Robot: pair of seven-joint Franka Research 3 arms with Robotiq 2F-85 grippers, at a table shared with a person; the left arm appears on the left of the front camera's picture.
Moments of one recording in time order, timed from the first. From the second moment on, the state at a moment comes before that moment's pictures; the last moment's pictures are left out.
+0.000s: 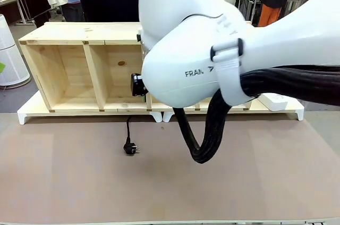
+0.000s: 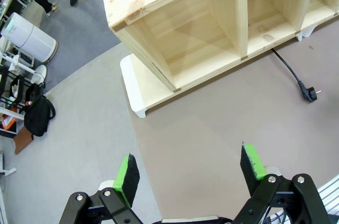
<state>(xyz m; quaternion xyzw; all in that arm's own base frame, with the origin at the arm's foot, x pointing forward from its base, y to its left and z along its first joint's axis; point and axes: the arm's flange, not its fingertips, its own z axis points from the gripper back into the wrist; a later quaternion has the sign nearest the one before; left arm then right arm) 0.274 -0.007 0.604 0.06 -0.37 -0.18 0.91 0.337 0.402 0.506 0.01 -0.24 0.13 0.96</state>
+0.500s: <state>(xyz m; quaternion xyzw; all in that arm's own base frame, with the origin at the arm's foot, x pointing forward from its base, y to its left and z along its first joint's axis) 0.274 -0.007 0.604 0.06 -0.37 -0.18 0.91 0.364 0.455 0.449 0.00 -0.19 0.15 0.97</state>
